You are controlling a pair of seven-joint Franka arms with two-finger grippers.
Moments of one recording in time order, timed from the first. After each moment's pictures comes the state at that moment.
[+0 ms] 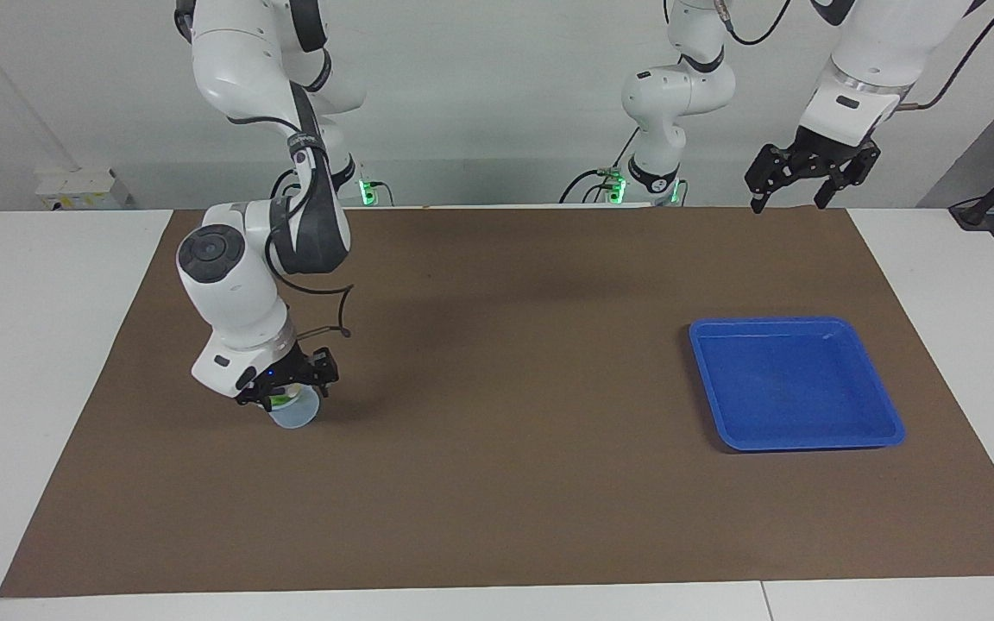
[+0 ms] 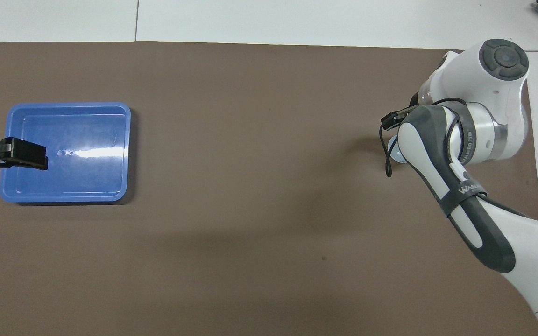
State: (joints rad) left arm 0.12 -0.06 -0.23 -1.56 0.01 1.48 -0.09; right arm 0.14 0.42 -0.05 -1.61 -0.01 2.06 -0.16
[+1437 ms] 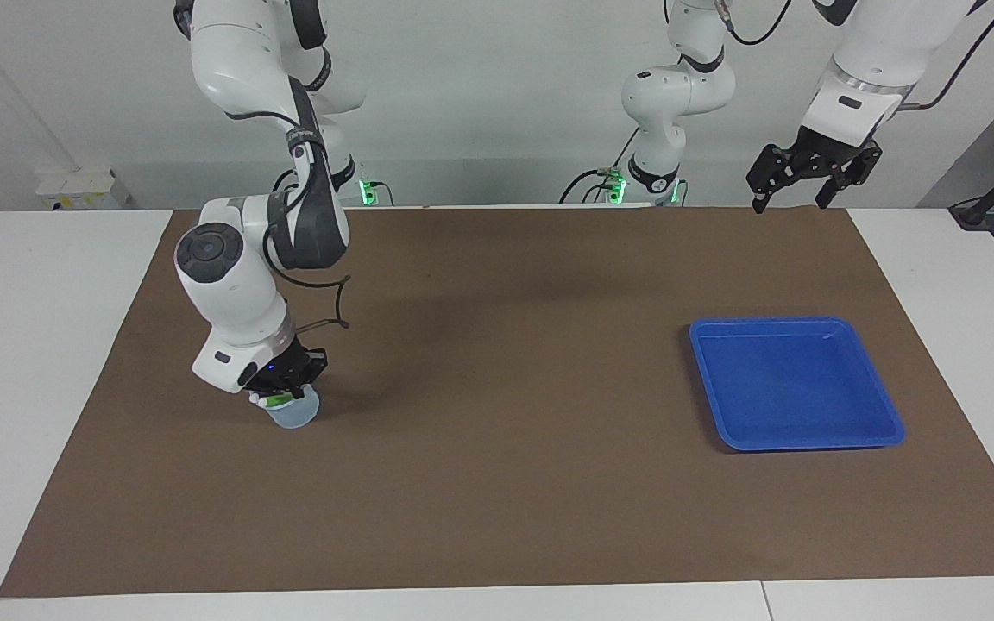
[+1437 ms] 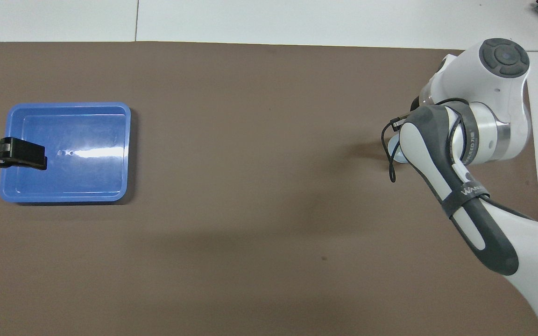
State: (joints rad) left arm 0.13 -0.06 -0.23 -1.56 0.01 1.48 -0.09; right arm 0.14 0.40 -0.04 -1.61 -0.01 2.00 -0.19
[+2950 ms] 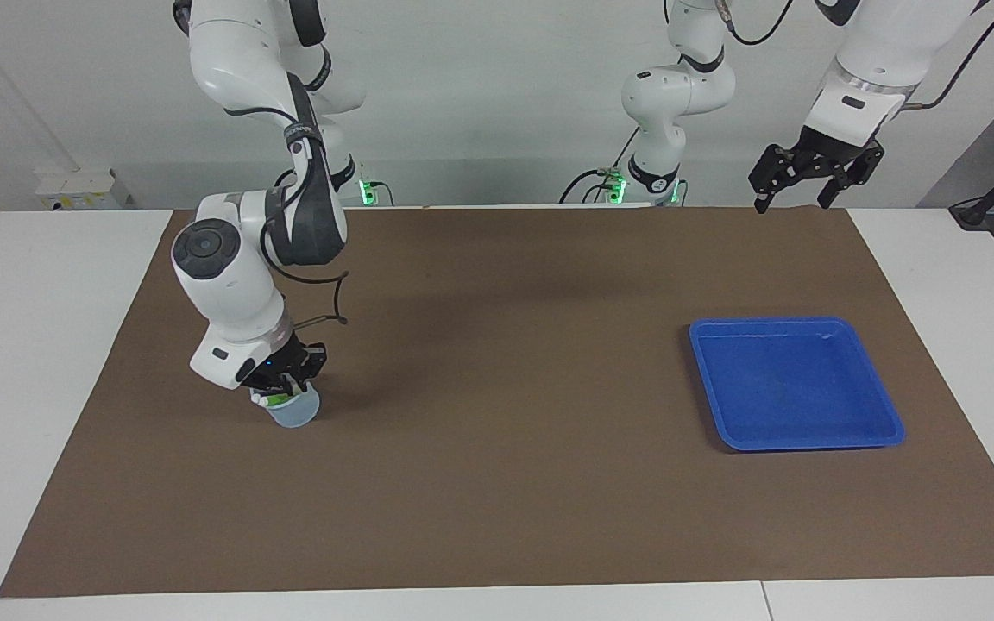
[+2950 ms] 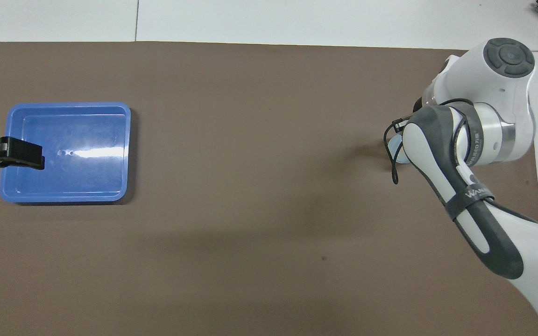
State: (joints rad) left arm 0.13 -0.06 -0.23 -1.56 0.01 1.48 -0.09; right arm 0.14 0.39 -0.05 -1.61 -0.01 1.98 -0.19
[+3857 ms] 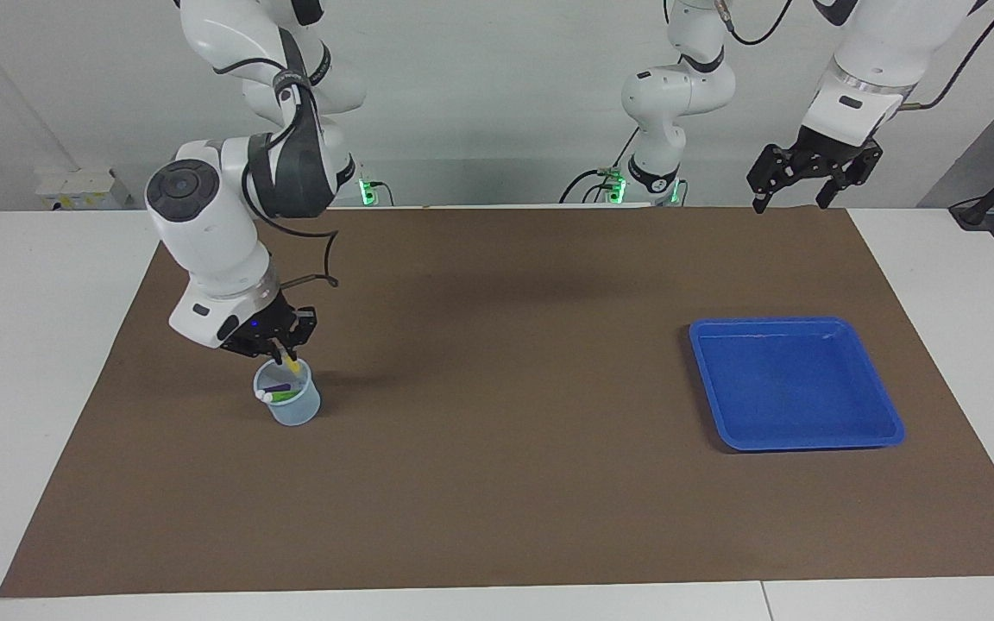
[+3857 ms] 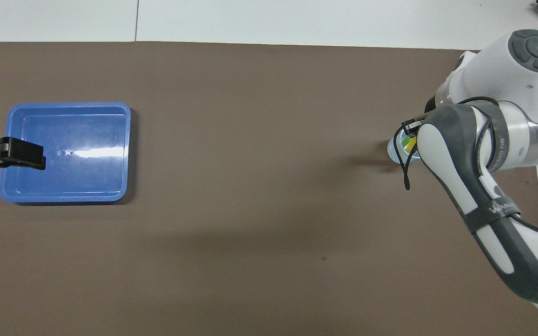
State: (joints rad) left arm 0.13 -0.06 -0.23 -1.56 0.01 1.48 -0.09; right arm 0.14 0.27 -0.05 -1.59 -0.01 1.83 -0.19
